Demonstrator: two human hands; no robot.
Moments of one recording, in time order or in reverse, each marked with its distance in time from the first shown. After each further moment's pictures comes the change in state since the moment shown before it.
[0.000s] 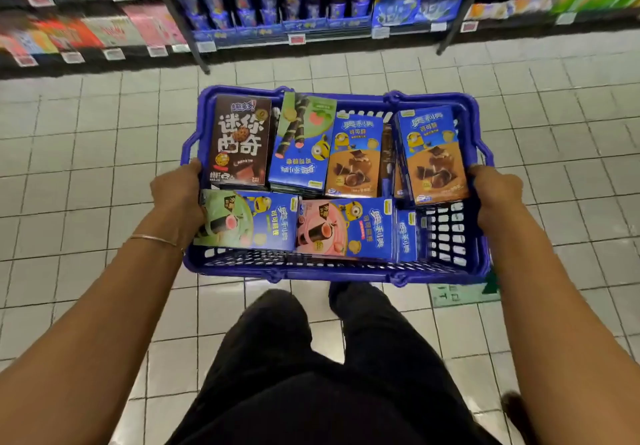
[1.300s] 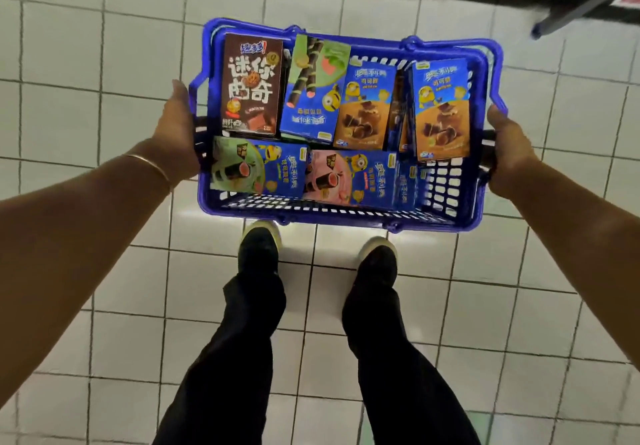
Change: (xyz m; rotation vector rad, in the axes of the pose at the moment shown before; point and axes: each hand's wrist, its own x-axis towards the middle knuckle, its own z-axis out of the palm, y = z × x) left_hand 0.446 -0.043 0.635 0.076 -0.224 -0.358; right_hand 0.725 -0.142 0.390 -0.357 -0.380 0.175
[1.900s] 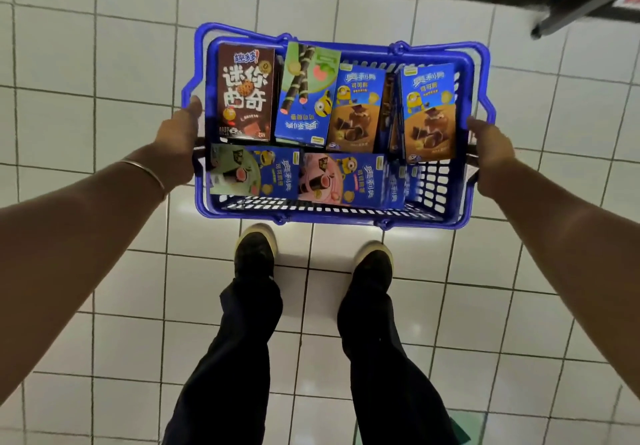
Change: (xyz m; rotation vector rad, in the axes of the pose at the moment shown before) left_hand 0.017 0.010 0.020 0.203 0.170 0.001; right_hand 0.032 -0.013 0.010 -0.062 0.085 0.032
